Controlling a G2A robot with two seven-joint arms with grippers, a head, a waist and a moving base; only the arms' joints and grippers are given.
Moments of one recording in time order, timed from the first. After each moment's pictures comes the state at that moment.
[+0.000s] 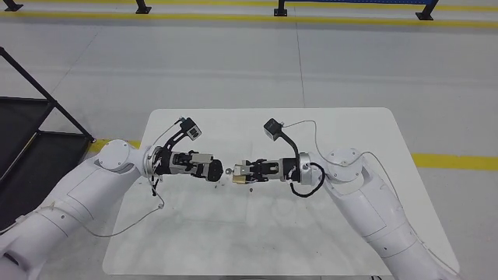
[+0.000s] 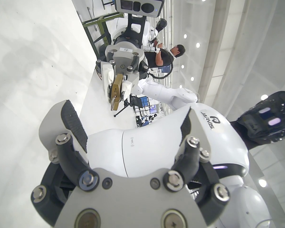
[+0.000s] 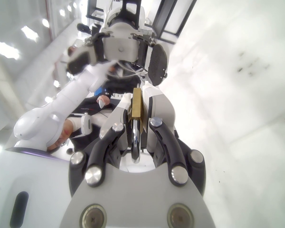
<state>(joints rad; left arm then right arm) 0.97 -0.65 -0.74 -1.39 -1.05 -0.47 -1.25 -1.02 -1.29 0.92 -1.46 0.23 -0.10 1.09</state>
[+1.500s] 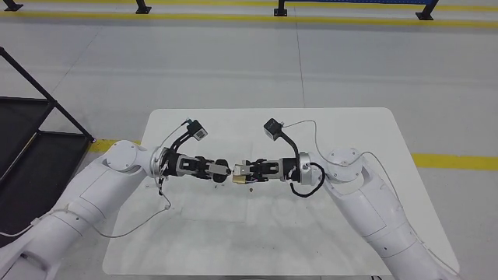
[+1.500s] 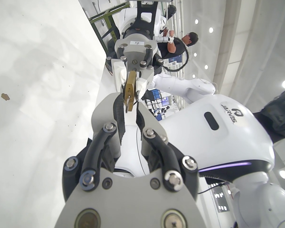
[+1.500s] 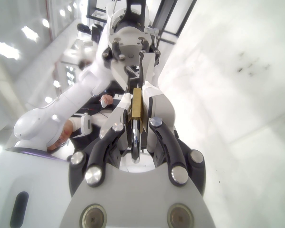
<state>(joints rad) 1.03 -0.75 -0.86 -1.35 -0.88 -0.51 -1.31 -1.02 -1.29 0.92 -1.46 0.23 -0.10 1.09</state>
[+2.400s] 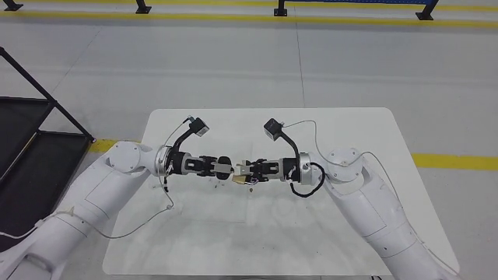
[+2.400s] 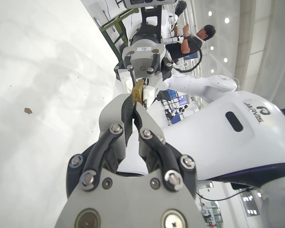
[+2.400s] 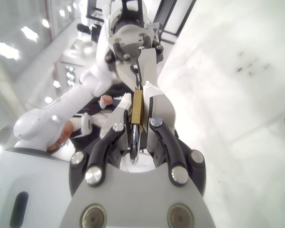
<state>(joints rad) 1.06 -0.78 -0.92 -1.39 -0.71 -0.60 -1.22 -1.02 -1.29 0.92 -1.46 0.23 -0.10 1.09</state>
